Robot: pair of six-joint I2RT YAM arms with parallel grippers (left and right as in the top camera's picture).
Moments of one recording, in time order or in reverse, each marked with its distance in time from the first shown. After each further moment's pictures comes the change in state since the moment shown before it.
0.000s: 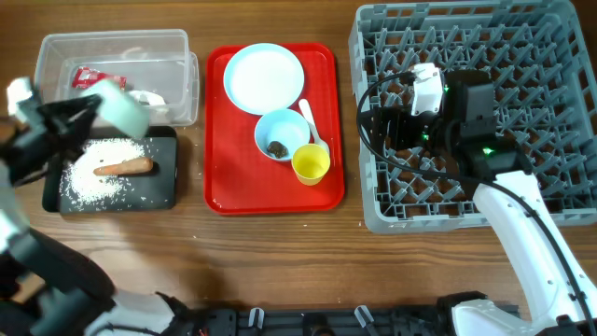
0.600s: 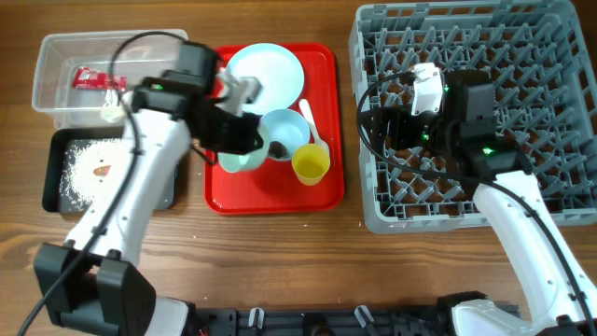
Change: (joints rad) left arm -0.967 -0.079 0.000 0.132 -1.058 0.010; right arm 0.000 0.000 0.000 0.001 0.000 0.000
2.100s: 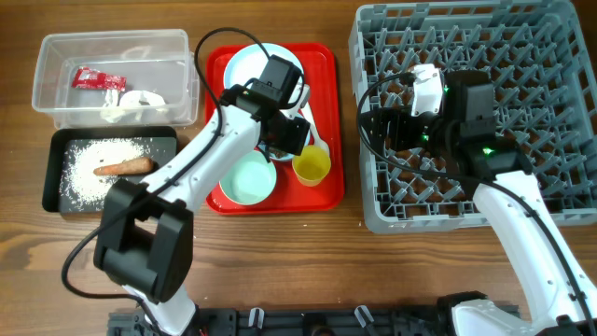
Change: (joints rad) left arm -0.232 0.222 -0.011 0.296 -0.279 -0.109; right arm 0.000 0.000 0.000 -0.010 0.000 0.000
